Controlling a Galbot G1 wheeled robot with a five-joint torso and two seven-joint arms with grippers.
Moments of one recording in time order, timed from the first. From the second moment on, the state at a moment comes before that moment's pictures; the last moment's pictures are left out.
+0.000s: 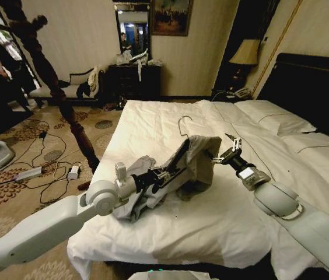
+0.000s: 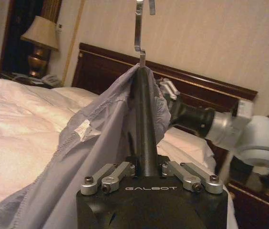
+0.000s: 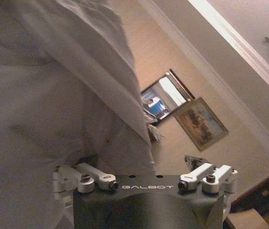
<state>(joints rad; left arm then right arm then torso) 0.51 -0.62 0.41 -2.21 -1.28 0.20 0.03 -1.26 0.46 0.47 2.16 0.10 -0.21 0.12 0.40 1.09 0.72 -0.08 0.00</state>
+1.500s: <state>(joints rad) 0.68 -0.57 0.14 -2.24 -1.27 0.22 -0.02 -1.36 0.46 0.50 2.13 0.00 -0.10 0.09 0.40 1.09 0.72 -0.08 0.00</state>
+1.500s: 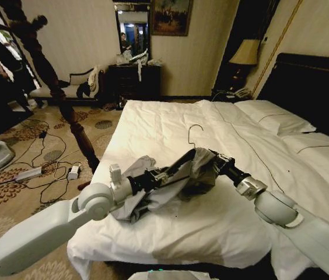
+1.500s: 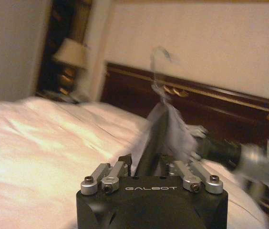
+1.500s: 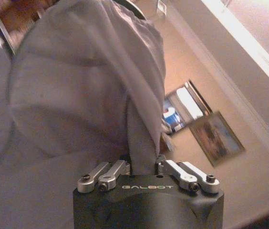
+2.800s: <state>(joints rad) 0.49 -0.82 0.47 -1.61 -1.11 0.28 0.07 -1.34 0.43 0.50 2.17 0.08 -0.15 0.16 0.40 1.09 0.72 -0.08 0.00</state>
